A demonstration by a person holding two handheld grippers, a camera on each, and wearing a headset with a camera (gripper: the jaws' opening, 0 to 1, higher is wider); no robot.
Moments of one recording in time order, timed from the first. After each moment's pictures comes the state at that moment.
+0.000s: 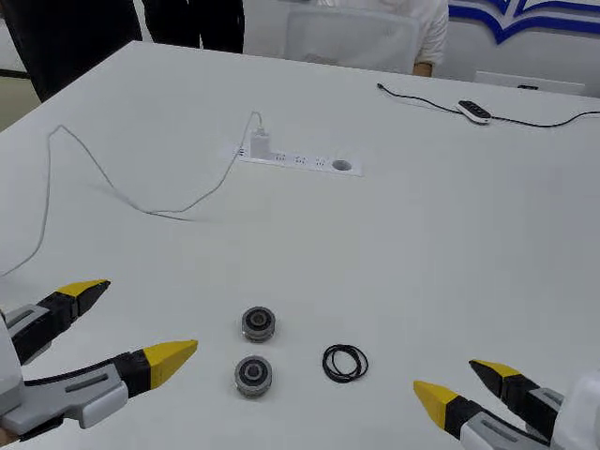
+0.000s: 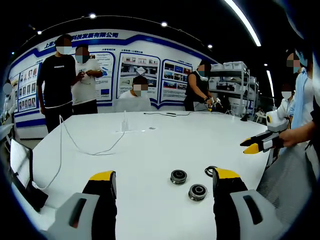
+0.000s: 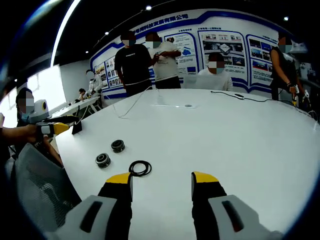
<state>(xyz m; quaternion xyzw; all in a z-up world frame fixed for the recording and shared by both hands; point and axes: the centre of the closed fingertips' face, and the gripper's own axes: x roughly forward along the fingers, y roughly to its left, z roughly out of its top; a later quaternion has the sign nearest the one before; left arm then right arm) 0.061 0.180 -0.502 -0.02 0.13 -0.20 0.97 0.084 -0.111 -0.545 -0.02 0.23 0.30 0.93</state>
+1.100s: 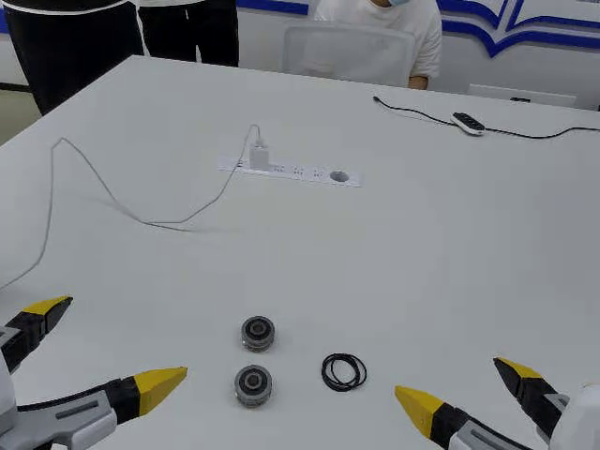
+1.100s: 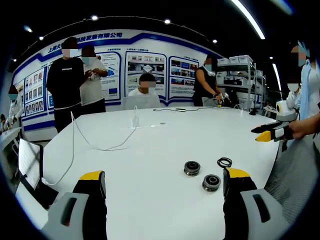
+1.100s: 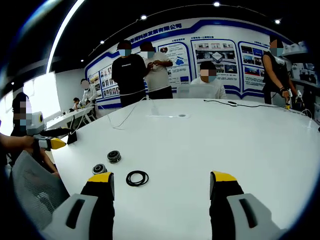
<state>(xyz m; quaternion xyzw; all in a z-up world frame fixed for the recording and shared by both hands) 0.061 0.203 -0.516 0.00 0.14 -0.16 0.98 0.092 -0.114 -0.533 0.00 0.19 0.26 0.95</state>
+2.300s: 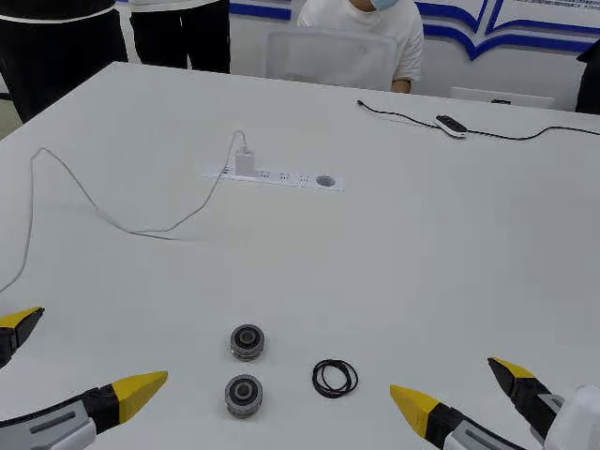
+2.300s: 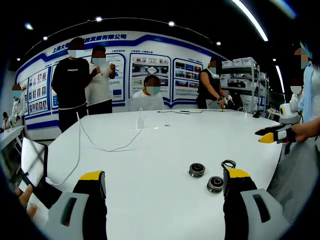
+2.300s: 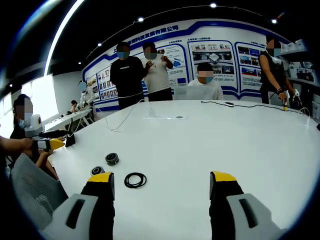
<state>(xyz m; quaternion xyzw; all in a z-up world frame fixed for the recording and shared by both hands) 0.063 0.213 -0.513 0.00 0.13 -0.15 0.98 0.095 -0.117 -0.532 0.01 0.19 0.25 0.95</state>
